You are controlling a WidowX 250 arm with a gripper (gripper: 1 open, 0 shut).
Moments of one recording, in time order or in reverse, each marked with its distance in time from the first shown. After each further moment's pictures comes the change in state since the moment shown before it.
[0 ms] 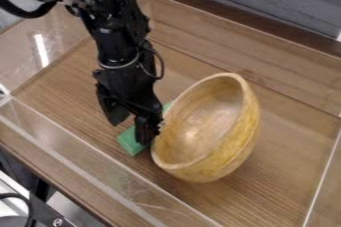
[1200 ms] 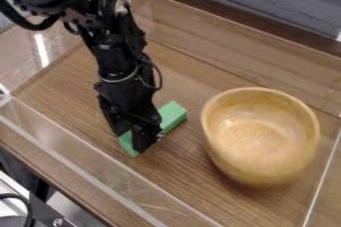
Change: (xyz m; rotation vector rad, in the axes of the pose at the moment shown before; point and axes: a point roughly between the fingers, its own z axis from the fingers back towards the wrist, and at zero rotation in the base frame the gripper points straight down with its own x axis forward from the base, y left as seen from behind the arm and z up) arm -0.001 0.002 -0.017 -0.024 -0.009 0.005
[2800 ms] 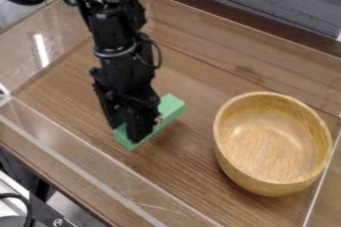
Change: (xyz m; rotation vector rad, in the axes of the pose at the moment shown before) arm -0.009 -0.004 0.032 -0.066 0.088 0.029
